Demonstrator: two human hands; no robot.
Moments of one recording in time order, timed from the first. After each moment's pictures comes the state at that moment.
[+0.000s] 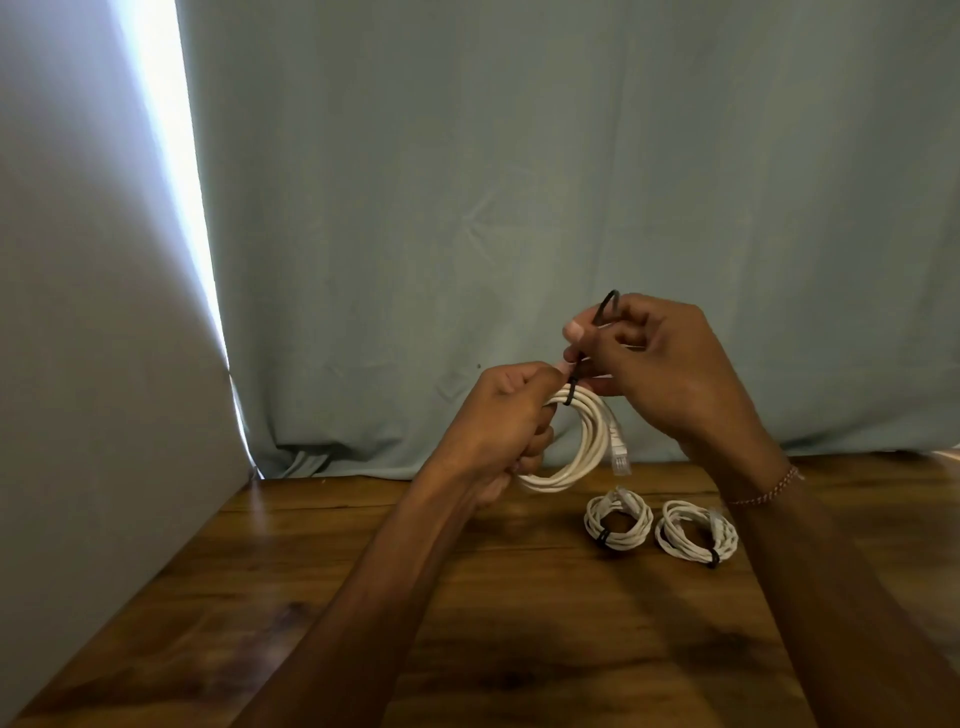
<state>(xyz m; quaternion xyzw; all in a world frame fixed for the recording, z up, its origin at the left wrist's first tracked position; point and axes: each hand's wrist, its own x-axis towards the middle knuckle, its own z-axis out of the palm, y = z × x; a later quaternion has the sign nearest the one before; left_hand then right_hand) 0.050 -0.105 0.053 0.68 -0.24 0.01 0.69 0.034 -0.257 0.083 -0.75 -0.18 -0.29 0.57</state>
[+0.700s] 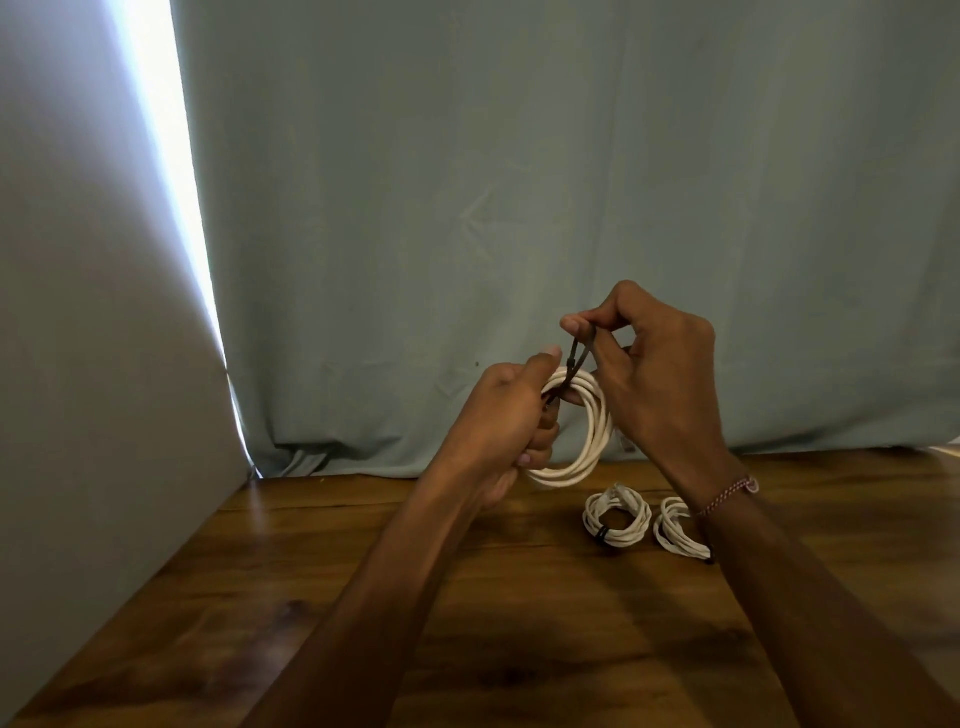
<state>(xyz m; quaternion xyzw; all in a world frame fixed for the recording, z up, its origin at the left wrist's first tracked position) 0.042 -0.109 0.058 0.68 -0.20 -0.01 0.71 0.049 -0.249 0.067 -0.72 -0.20 -0.56 0.34</state>
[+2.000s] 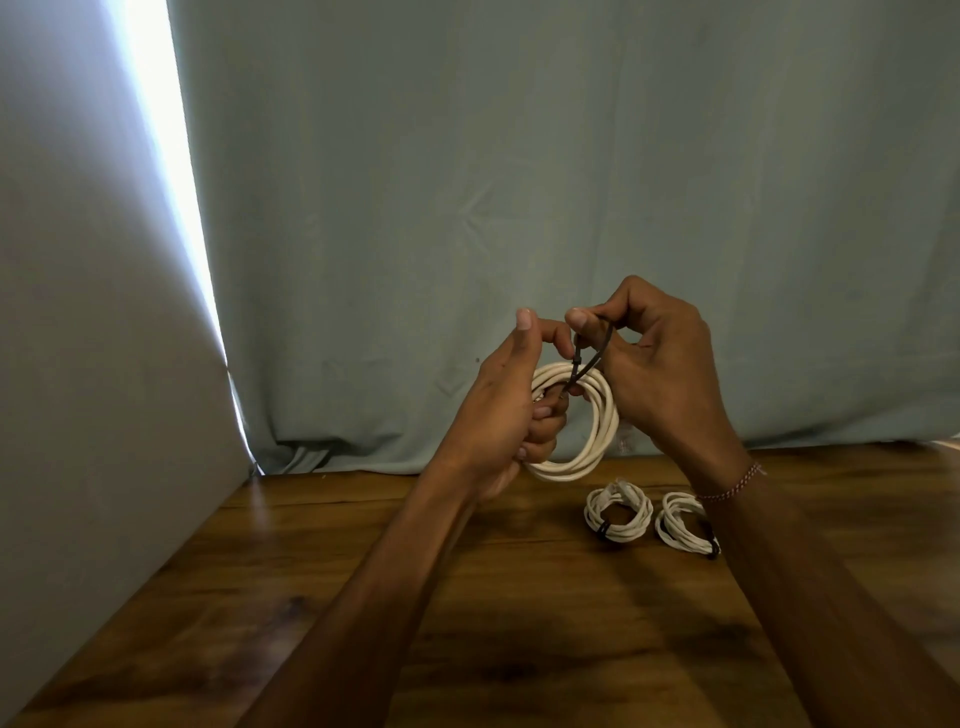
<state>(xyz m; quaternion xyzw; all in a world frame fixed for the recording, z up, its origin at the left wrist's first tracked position) 0.042 -0.106 0.053 0.63 -0.31 0.01 0.71 0.055 -0.254 0.068 -0.74 -0.17 -0.48 0.44</state>
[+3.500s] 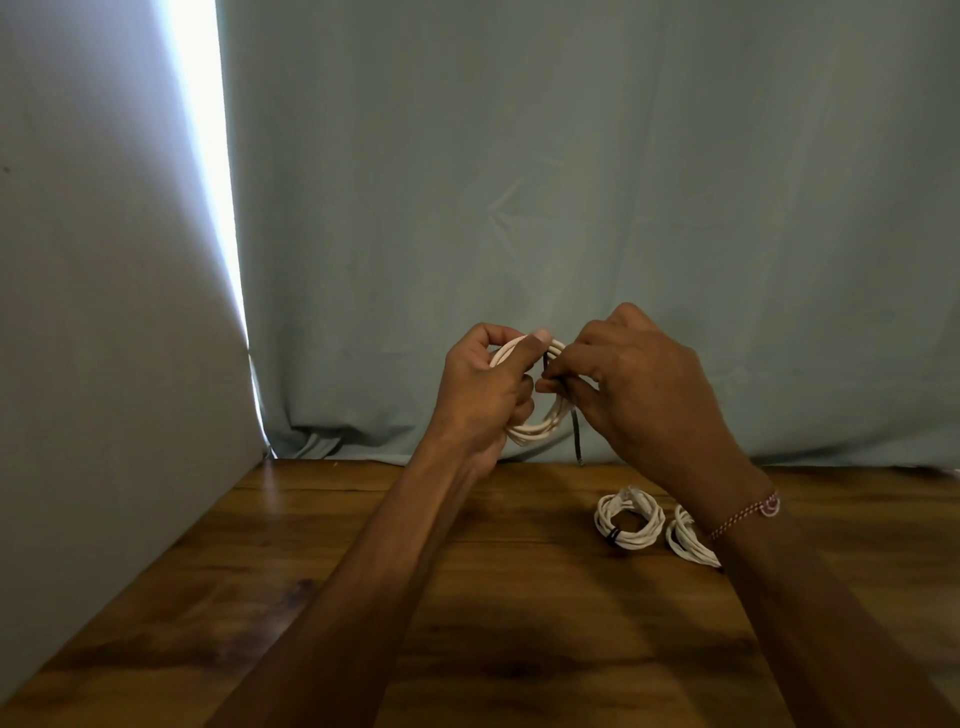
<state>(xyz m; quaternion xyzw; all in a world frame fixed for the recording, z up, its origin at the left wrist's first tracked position) 0.076 -0.088 0.052 0.58 -0.19 0.13 0.78 0.051 -0.241 0.060 -0.81 -0.28 -0.52 0.03</state>
